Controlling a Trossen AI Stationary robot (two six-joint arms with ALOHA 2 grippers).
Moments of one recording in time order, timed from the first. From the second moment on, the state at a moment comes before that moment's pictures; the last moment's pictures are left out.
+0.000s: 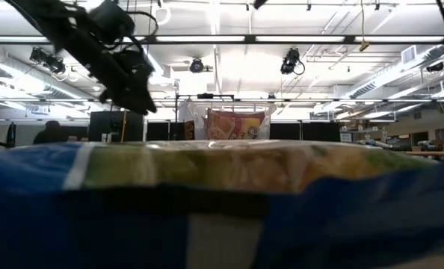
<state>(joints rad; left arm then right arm) 0.44 1.10 0.56 -0.06 -0.32 -0.25 0.08 1.83 2.22 -1.47 0.34 -0.07</state>
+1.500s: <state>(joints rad) 0.47 1.80 0.87 -0.08 -0.75 -0.06 0.28 1.47 1.63 -1.29 0.45 0.45</state>
